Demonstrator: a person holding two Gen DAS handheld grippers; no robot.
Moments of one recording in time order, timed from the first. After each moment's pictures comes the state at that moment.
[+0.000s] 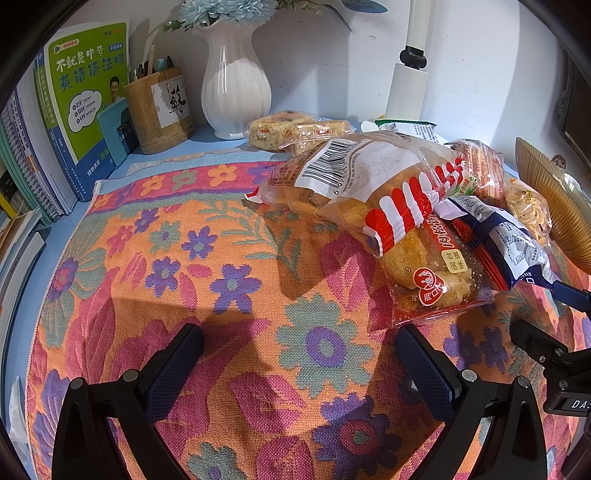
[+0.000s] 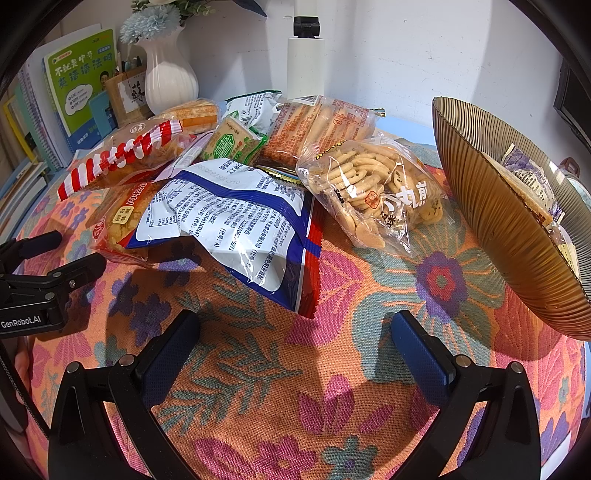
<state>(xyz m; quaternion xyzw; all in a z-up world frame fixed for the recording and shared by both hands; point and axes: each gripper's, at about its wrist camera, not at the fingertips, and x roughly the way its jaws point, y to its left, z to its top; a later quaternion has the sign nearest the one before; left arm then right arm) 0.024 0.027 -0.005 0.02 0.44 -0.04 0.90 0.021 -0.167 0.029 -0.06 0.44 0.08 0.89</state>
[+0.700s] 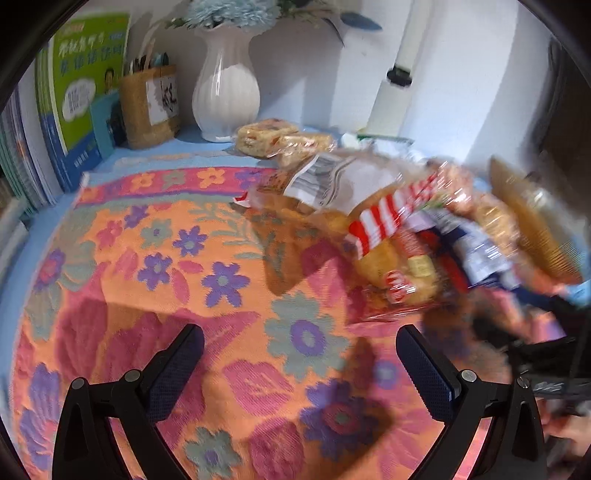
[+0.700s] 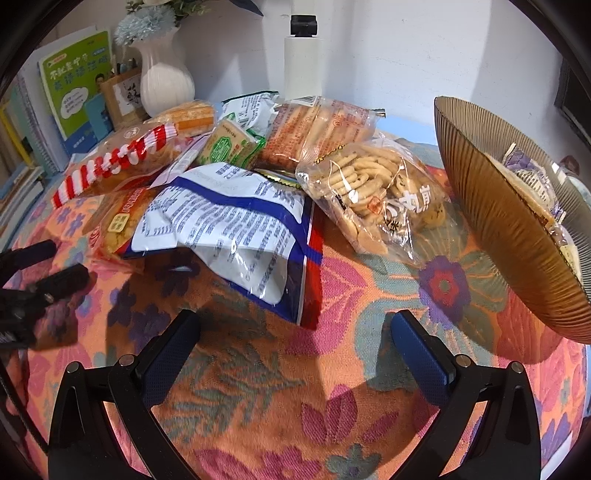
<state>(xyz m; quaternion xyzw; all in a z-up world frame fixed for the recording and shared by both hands) 0.015 0.044 0.010 -0.06 0.44 -0.11 0.89 0.025 -0.165 0.030 -0.06 0.45 0.08 0.89</state>
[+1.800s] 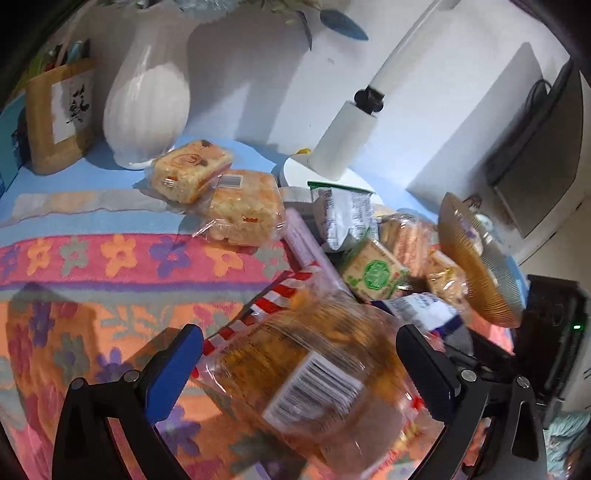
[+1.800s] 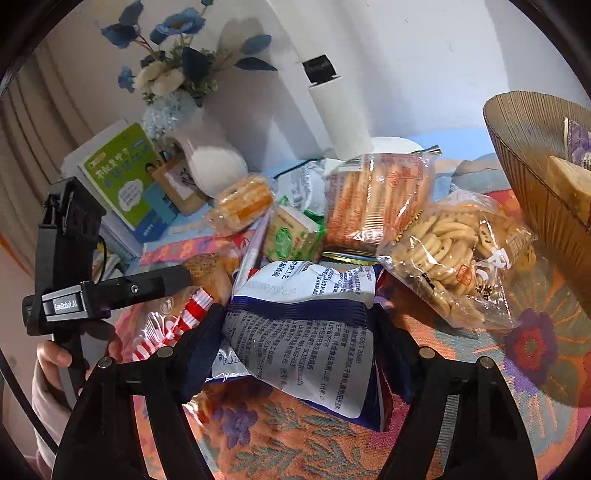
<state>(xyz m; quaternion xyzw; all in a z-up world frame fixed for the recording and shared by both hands) 0.108 0.045 0.025 -0.11 0.44 -0.25 0.85 0.056 -0.182 0.049 0.13 0.38 0.21 0.89</state>
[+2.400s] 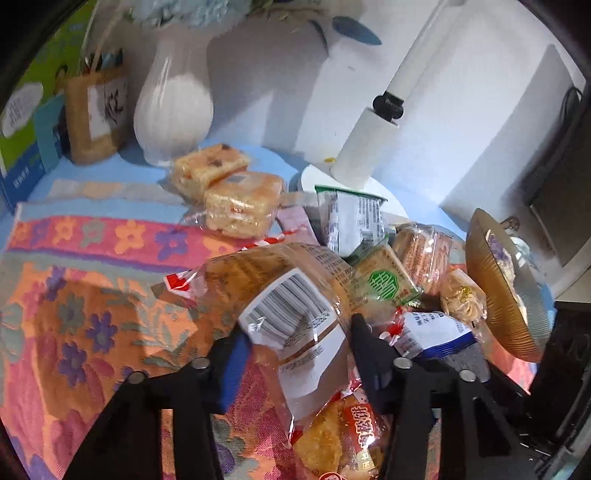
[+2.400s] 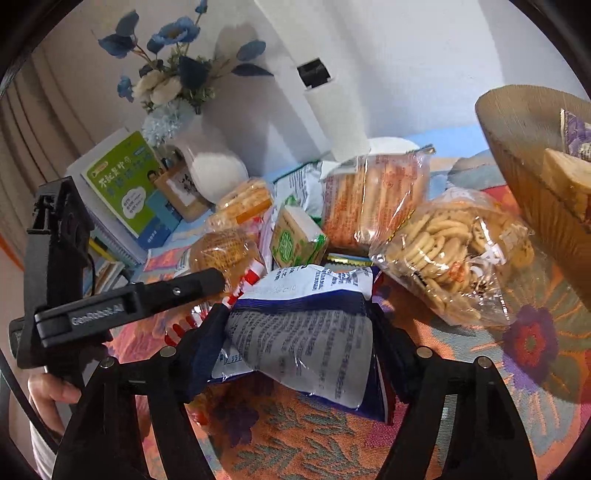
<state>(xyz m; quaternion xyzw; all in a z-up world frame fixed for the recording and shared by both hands) 0.088 0.006 0.031 -0.10 0.43 -0.14 0.89 0.054 -0.186 0.052 0.15 0.37 0.21 0.89</state>
